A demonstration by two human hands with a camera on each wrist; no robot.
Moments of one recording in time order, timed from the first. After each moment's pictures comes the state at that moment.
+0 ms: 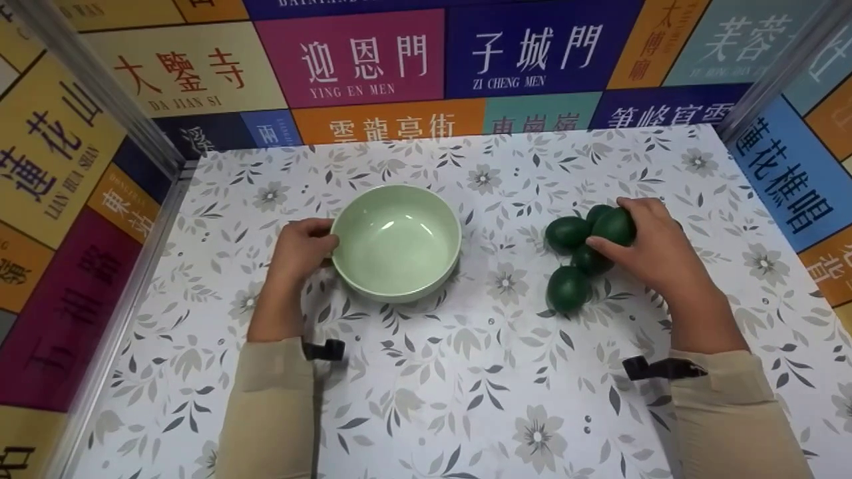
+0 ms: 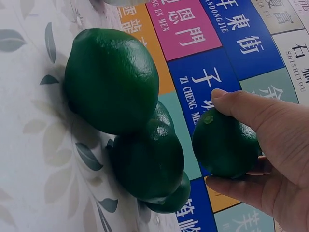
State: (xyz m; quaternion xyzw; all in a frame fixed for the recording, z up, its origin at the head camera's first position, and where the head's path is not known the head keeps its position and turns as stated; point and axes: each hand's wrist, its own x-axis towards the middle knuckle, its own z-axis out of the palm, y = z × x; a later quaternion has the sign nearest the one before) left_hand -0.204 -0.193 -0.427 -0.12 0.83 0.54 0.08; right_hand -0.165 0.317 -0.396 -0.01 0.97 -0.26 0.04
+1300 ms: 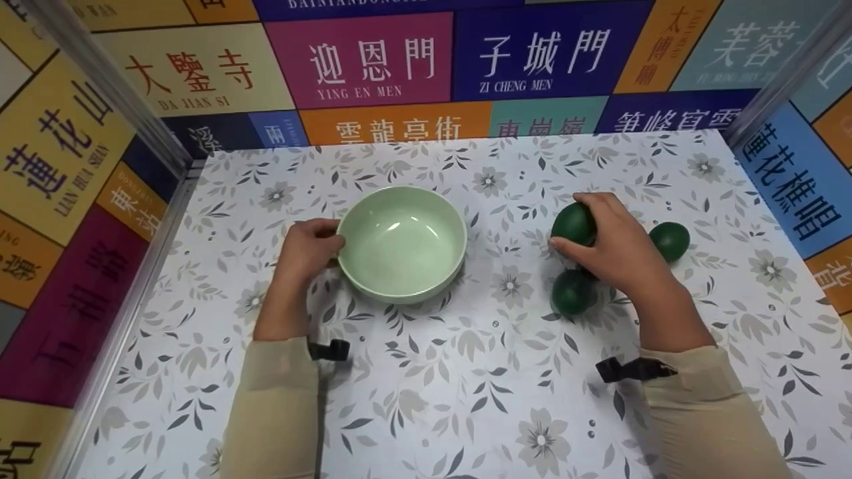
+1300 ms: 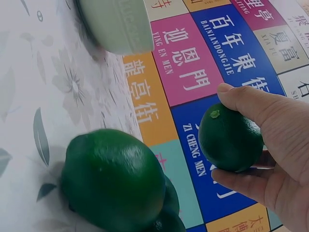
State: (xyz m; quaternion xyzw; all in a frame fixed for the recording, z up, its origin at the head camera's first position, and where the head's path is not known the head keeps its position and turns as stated) left_hand -0.204 -0.191 -0.428 -0.14 0.82 0.55 0.08; right_hand -0.168 0.261 -0.384 -0.08 0.96 -0.28 0.01
